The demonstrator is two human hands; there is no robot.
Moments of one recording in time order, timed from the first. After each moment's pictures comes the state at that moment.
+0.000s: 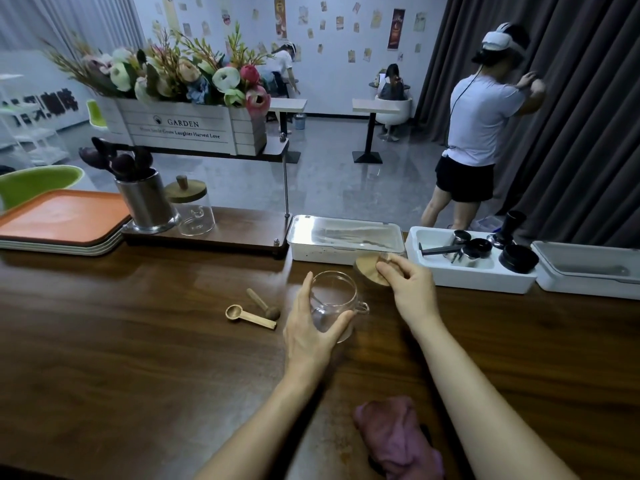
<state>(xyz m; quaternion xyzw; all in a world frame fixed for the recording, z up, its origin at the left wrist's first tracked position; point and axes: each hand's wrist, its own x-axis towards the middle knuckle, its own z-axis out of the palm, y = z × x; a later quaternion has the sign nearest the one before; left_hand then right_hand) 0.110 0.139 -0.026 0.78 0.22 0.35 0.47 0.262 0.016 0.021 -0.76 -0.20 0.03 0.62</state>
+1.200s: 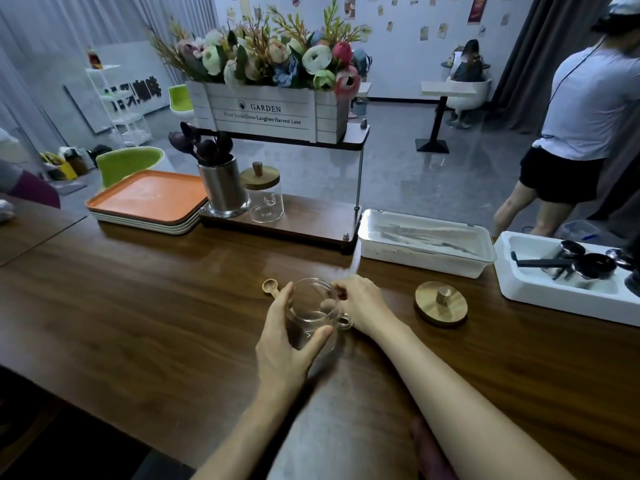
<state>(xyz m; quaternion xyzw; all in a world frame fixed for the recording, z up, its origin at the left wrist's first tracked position) 0.014 0.238 -0.036 0.77 0.29 0.38 0.43 0.201 0.190 -0.020 -0.85 -0.43 0.13 0.27</state>
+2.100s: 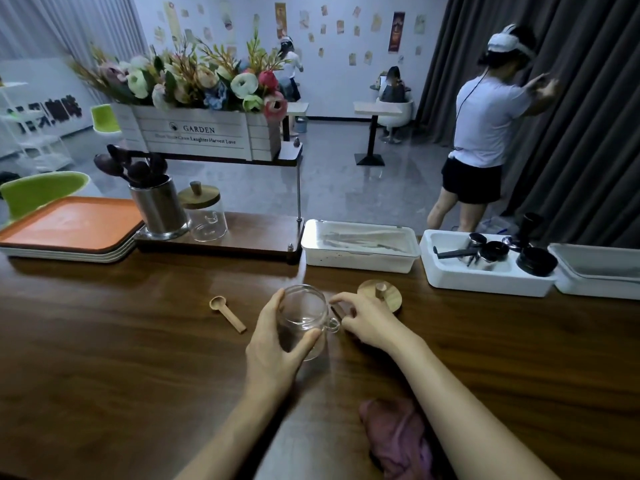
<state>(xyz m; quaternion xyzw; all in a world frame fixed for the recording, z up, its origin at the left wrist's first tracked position) 0.049 0.208 -0.032 0.80 0.21 0.33 0.45 0.217 0.079 0.009 -0.87 -0.36 0.18 0.27</state>
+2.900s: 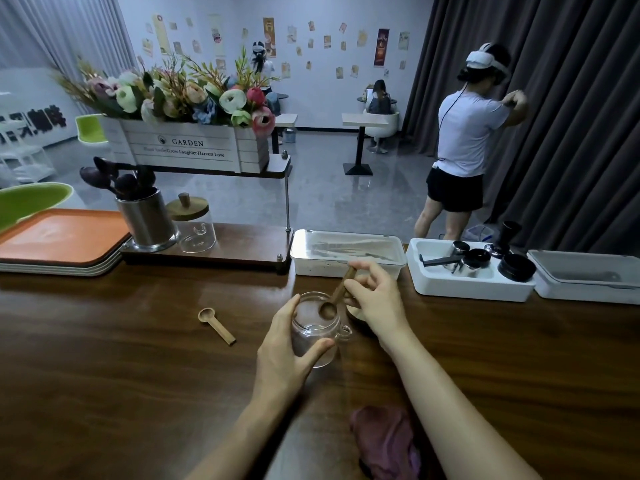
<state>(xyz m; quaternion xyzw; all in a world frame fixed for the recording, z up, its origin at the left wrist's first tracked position) 0.071 0.194 -0.028 0.83 0.17 0.31 0.44 0.206 0.069 0.050 -0.70 -0.20 0.10 0.67</state>
